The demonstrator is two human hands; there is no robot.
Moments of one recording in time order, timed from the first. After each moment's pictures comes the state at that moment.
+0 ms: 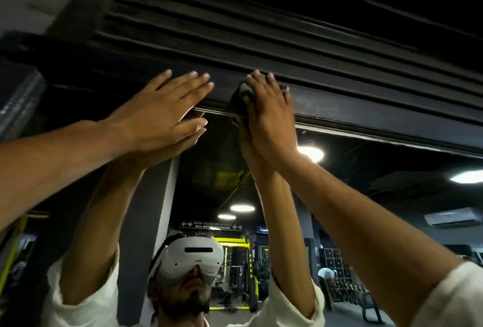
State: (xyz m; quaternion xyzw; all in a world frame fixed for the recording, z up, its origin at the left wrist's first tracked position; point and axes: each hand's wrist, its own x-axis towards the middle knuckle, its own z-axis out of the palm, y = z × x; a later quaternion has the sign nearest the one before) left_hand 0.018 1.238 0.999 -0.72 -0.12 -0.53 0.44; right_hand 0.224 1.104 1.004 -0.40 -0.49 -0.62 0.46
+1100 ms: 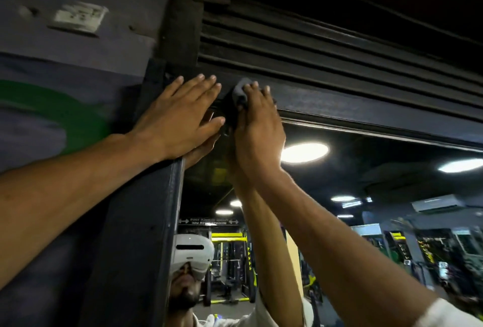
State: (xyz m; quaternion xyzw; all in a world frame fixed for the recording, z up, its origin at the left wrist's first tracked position) left_hand -0.139 1.344 0.990 -0.74 -0.10 -0.55 0.38; right_hand 0.007 1.246 0.960 -0.40 -0.45 -0.59 0.54
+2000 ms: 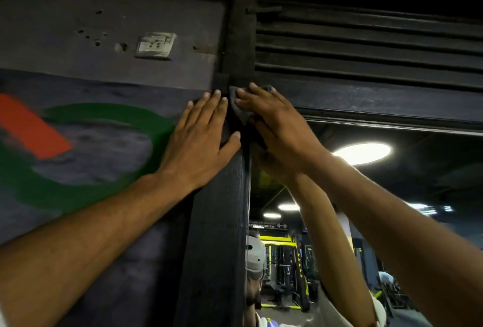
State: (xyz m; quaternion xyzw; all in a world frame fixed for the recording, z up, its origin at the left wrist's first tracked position) left_hand -0.190 1.367 0.939 -0.70 -0.18 -0.61 0.30; right_hand -0.025 1.254 0.987 -0.36 -0.66 -0.59 0.29
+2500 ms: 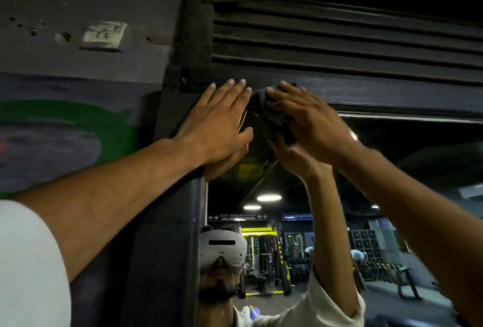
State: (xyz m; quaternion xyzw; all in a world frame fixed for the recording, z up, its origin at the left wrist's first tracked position) left_hand -0.119 1.310 0.979 -0.75 -0.13 -0.52 0.38; right_hand 0.070 1.169 0.973 -0.46 -0.55 -0.66 0.22
